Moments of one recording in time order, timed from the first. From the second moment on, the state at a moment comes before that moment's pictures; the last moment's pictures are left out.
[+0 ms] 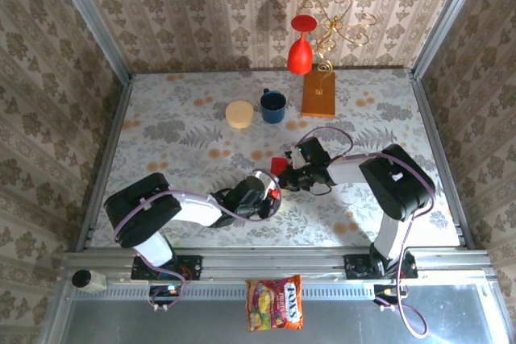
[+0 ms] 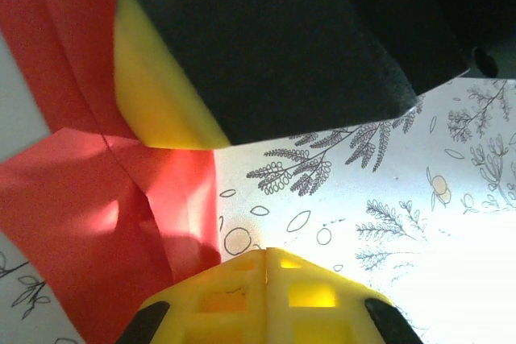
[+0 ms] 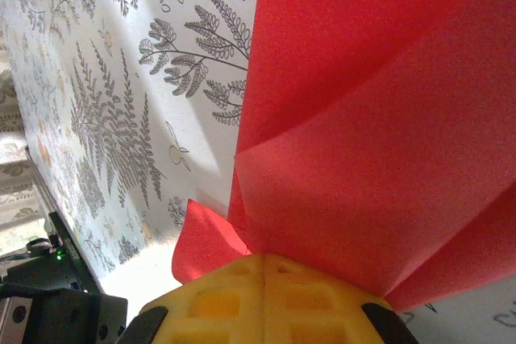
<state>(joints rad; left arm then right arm) -1.06 1.63 0.49 0.43 0.09 -0.57 0.51 1.79 0.77 0.04 -0.62 0.66</state>
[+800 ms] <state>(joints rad) -1.06 1.63 0.44 0.53 0.09 -0.61 0.54 1.74 0.77 -0.03 -0.54 0.67</state>
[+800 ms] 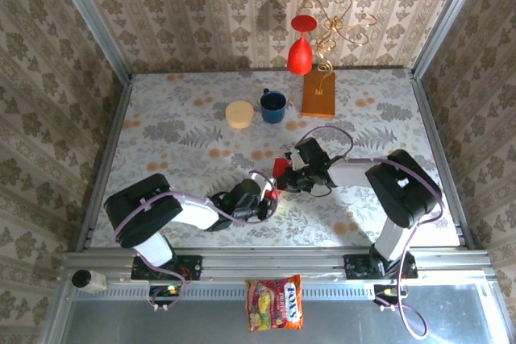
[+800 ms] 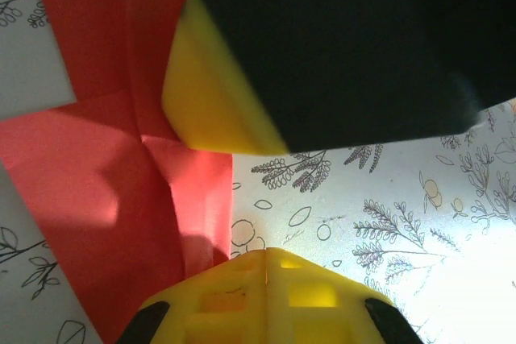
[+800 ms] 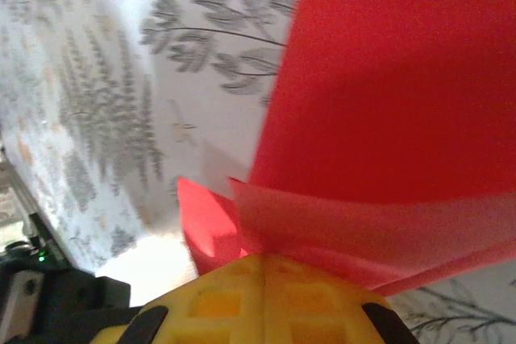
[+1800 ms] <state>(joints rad) -1.06 1.72 0.47 0.65 0.08 -0.65 0.38 1.91 1.02 -0.24 -0.58 0.62</state>
